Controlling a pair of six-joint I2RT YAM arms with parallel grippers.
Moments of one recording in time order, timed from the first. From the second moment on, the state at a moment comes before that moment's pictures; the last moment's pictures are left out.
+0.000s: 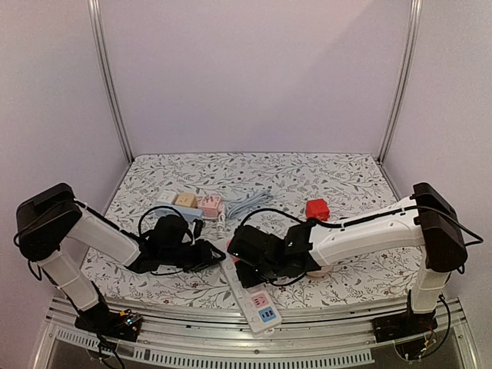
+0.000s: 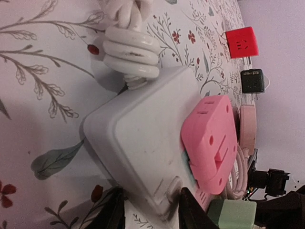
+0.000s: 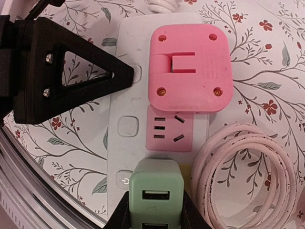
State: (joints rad) left arm -0.81 1.63 0.44 0.49 0.21 -1.00; right arm 1.29 1.90 1.29 -0.42 0.24 0.74
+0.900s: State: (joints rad) left arm -0.81 1.68 0.46 0.54 0.22 -1.00; right arm 1.37 1.97 1.42 -0.61 0.42 0.71
